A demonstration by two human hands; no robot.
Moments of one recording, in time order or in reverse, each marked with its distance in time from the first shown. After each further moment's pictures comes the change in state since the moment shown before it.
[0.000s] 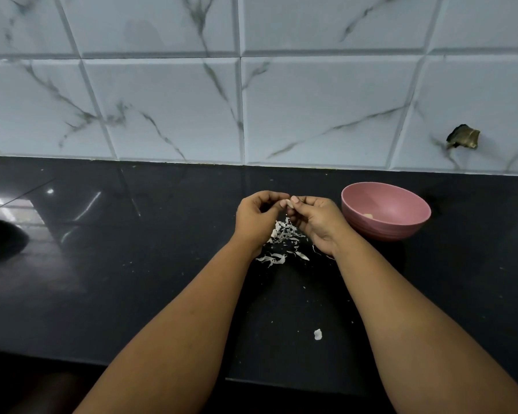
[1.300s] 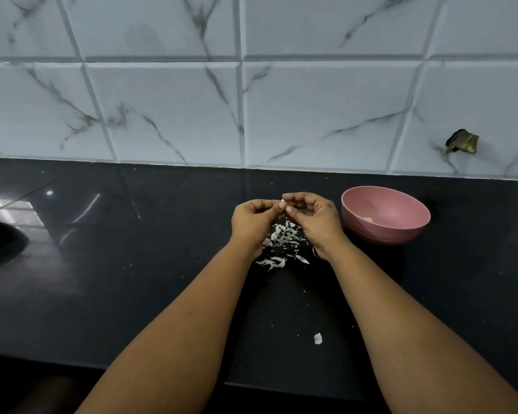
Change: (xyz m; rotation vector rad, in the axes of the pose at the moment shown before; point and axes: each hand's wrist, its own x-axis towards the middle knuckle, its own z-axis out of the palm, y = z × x) left_hand 0.002 0.002 0.000 -0.262 0.063 -0.242; right_hand 0.000 0.010 0.000 -0.291 0.028 -0.320
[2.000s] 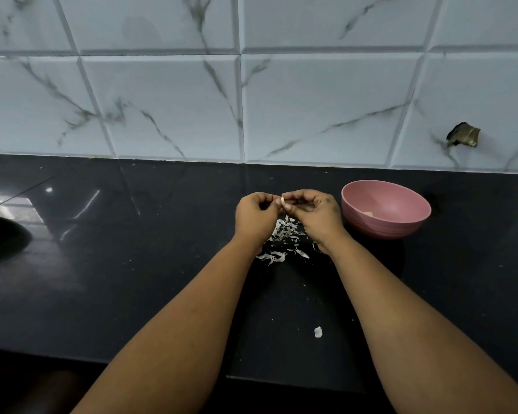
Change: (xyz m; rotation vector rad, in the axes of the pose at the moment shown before) left_hand -0.001 -0.003 0.002 0.377 0.083 0.166; right_hand 0.002 0.006 -0.002 -0.005 -0.023 -0.010
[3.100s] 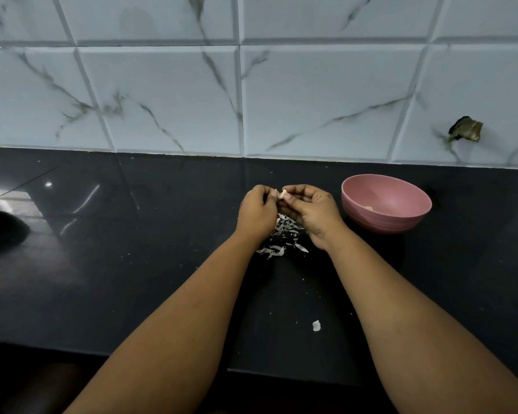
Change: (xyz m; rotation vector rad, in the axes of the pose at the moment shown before) left_hand 0.004 -0.005 0.002 0.206 -0.045 0.026; right_hand -0.003 -0.006 0.006 0.286 0.032 0.226
